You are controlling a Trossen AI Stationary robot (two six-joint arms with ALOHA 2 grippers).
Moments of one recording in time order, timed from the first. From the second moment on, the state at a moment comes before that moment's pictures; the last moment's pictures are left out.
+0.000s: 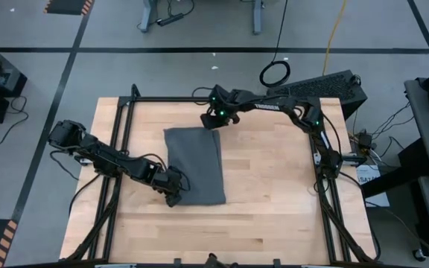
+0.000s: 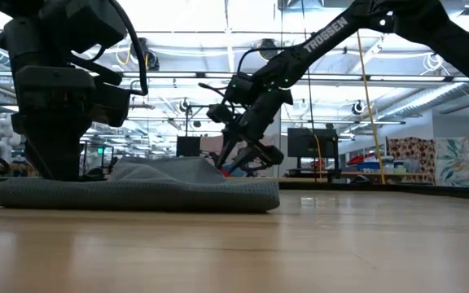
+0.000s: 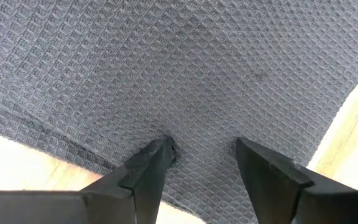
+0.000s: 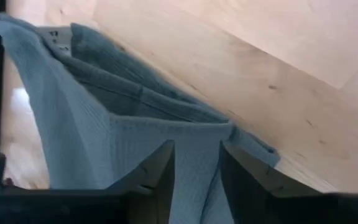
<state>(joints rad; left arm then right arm) -0.31 1.48 0.61 -0.35 0.03 -0.96 -0.50 2.20 1.71 -0.57 -0.39 0.74</state>
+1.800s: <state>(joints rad) -0.31 1.48 0.61 -0.36 0.14 -0.78 -0.31 2.21 1.71 -0.68 -0.10 0.87</state>
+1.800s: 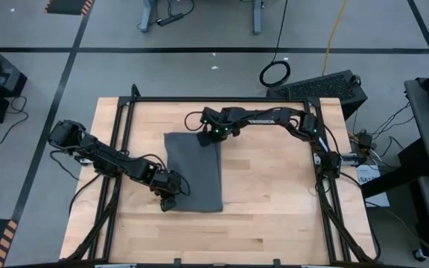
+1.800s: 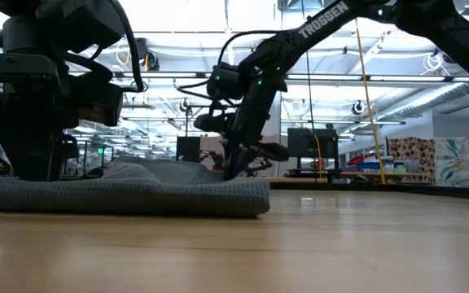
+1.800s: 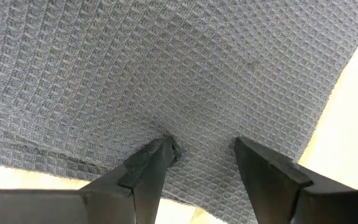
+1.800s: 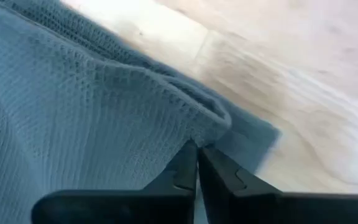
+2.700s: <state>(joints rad) -0.30 1.41 0.68 -0.43 0.16 -0.82 -0.35 2.11 1.71 -0.86 -0.08 0.72</state>
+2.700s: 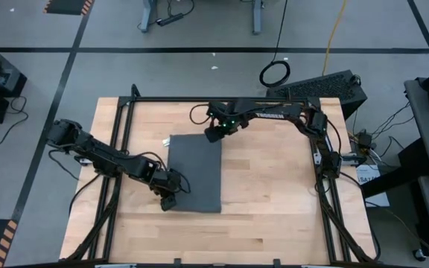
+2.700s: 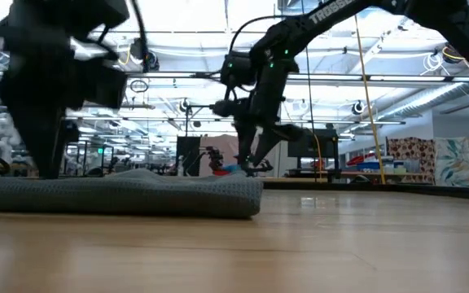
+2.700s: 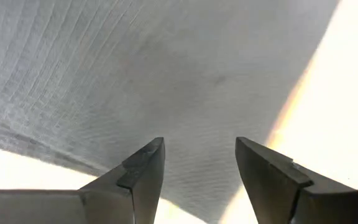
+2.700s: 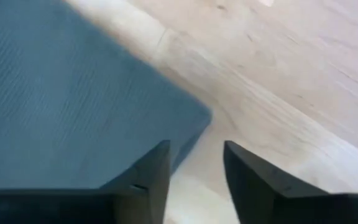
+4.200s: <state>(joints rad) -0.11 1.10 0.68 -0.56 0.21 -0.44 0.31 1.76 1.23 -0.10 -0.08 0.47</state>
